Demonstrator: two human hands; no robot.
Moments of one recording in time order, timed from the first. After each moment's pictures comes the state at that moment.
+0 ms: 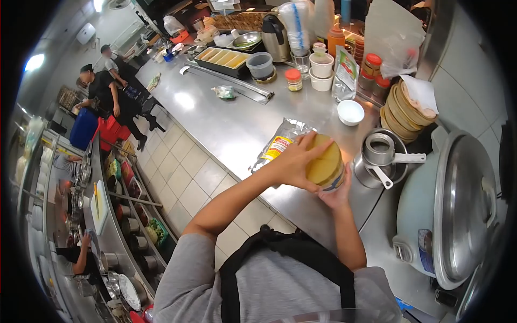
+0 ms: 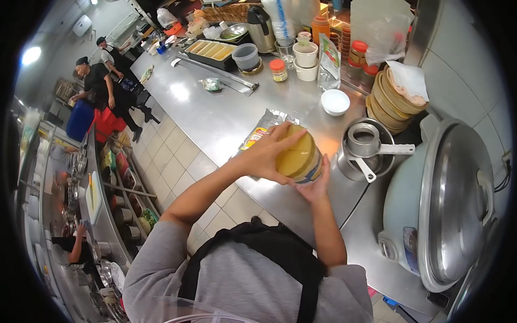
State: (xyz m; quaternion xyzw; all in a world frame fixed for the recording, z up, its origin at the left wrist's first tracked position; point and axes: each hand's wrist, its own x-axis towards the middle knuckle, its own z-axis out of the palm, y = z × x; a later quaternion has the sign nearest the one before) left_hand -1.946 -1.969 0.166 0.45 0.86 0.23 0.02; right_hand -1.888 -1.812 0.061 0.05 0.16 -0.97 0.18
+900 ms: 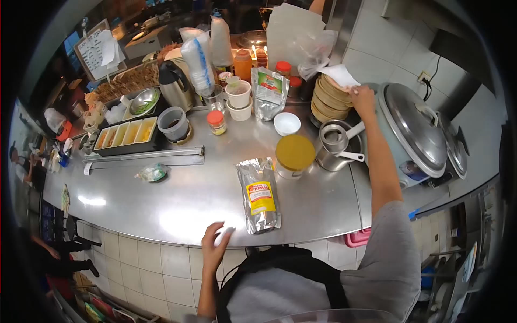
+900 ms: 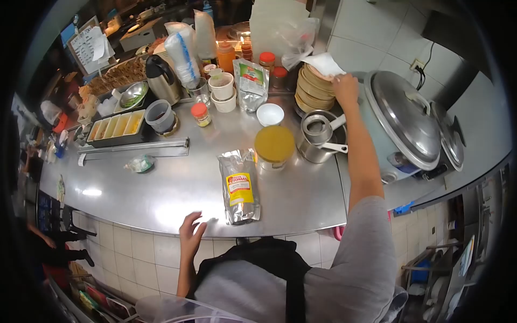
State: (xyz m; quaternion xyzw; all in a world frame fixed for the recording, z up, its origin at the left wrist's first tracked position) left_hand -1.998 -2.214 0.056 0.18 0.76 0.61 0.14; right_hand -2.002 -1.636 0.192 -0.26 -0.85 -0.14 0.44
